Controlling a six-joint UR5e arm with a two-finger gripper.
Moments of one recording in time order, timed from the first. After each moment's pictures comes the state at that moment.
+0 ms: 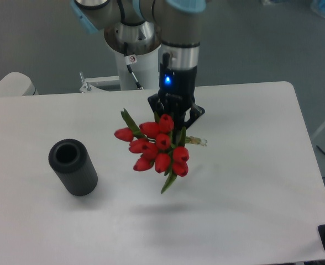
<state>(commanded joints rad) 2.52 -1.64 -1.85 -0.82 1.38 1.08</state>
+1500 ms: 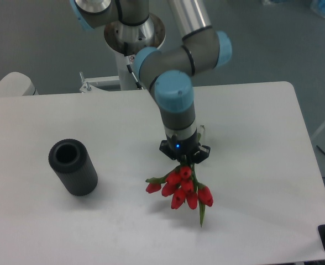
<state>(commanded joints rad) 2.41 -1.97 -1.76 -0.82 1.71 0.72</state>
